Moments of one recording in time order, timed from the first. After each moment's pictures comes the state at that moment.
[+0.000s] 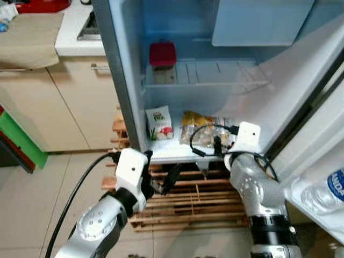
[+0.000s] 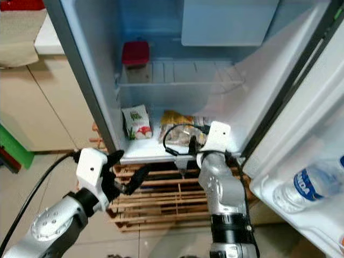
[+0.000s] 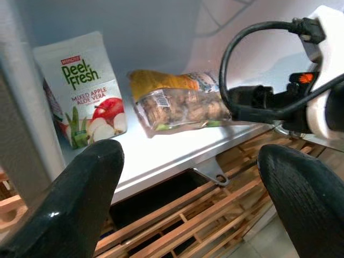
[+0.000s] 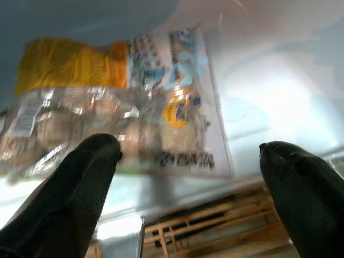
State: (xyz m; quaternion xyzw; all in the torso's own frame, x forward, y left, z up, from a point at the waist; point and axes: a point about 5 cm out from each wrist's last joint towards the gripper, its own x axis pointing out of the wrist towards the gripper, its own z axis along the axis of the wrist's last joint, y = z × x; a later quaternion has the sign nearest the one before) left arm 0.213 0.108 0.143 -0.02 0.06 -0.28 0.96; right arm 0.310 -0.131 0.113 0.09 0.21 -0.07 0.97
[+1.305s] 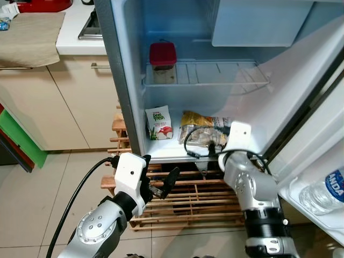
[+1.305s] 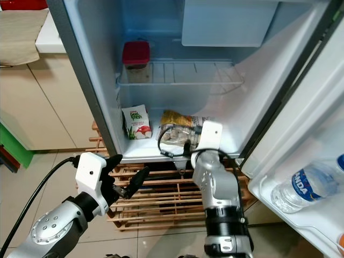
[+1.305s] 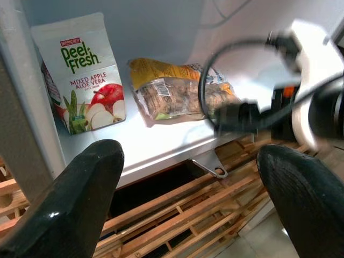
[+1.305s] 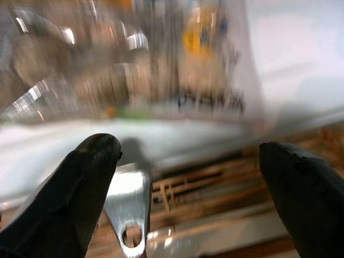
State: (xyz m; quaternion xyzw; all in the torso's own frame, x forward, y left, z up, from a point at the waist) left arm 0.210 0.108 0.137 -0.03 0.08 -0.26 0.96; right arm 0.315 -0.114 0.096 0.09 0.29 -0.06 0.95
